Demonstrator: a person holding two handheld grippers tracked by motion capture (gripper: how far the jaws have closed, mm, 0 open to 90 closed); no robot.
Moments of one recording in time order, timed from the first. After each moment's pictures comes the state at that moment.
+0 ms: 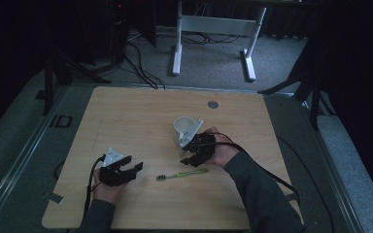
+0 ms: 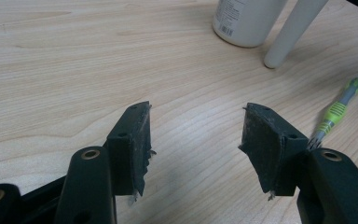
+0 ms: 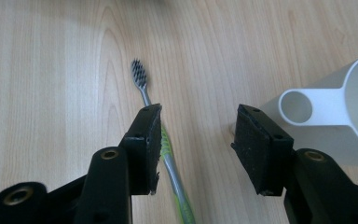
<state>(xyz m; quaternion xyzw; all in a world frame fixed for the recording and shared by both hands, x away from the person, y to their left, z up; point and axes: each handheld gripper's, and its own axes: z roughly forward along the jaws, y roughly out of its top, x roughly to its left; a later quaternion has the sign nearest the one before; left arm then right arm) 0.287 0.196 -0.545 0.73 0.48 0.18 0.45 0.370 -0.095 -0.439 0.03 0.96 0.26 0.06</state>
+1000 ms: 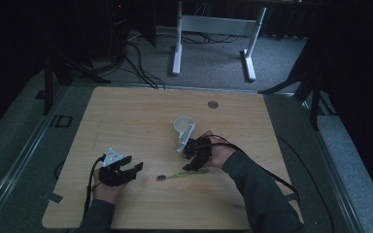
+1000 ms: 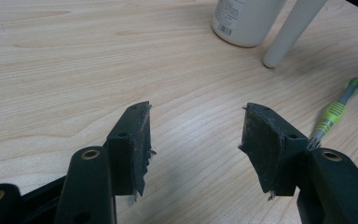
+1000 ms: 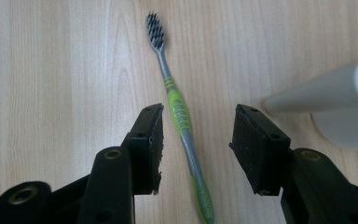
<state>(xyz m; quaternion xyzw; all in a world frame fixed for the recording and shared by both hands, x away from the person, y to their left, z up) 0.288 0.196 -0.545 0.73 0.48 0.17 0.45 0.375 -0.086 -0.463 0.02 0.98 0.18 0.01</state>
